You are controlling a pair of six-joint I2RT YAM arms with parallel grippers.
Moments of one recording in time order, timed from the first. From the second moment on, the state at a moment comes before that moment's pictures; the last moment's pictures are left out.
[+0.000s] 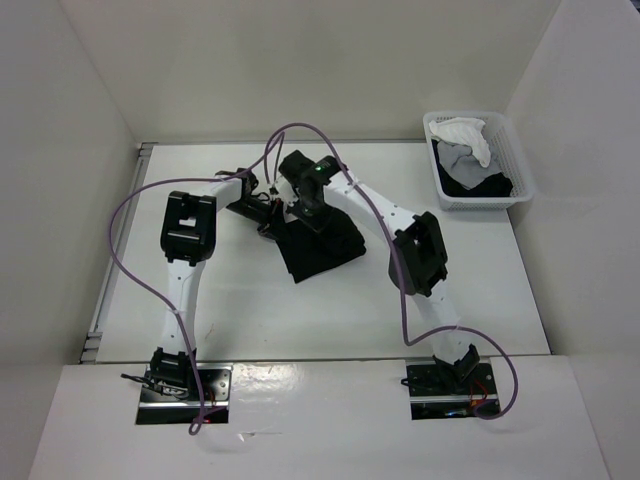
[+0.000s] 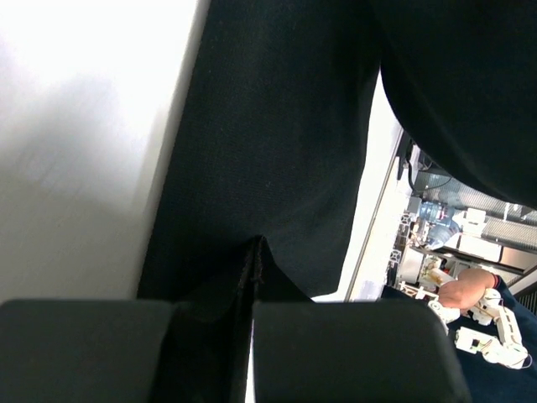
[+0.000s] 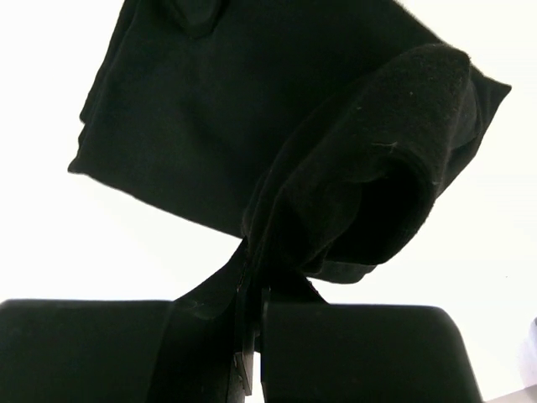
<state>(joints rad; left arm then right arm) -0.15 2.50 1.89 -0.98 1.10 0.25 0.74 2.23 2.12 -1.16 0.05 -0.25</state>
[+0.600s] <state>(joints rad) -0.15 2.49 1.87 -0.97 1.09 0.26 0.78 2.30 2.25 -1.20 -0.03 -0.25</state>
